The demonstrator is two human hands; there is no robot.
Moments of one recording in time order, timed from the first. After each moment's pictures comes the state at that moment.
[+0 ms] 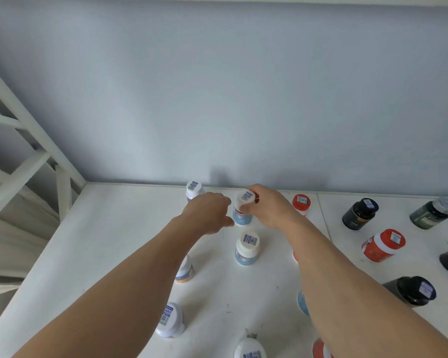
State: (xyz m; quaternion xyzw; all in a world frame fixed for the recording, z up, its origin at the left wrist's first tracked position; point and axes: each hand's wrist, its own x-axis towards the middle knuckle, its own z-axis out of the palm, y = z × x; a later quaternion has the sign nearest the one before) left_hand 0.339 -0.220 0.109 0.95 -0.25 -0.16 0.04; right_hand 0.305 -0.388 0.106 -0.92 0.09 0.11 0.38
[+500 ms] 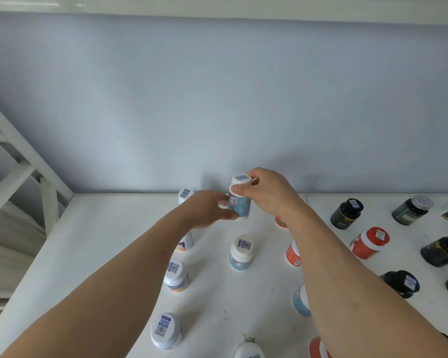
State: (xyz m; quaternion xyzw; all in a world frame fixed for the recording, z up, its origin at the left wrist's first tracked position) left_hand 0.354 -0.219 0.125 0.91 -0.25 -0.22 0.26; right_hand 0.307 -0.392 0.160 -0.92 0.11 0.01 0.38
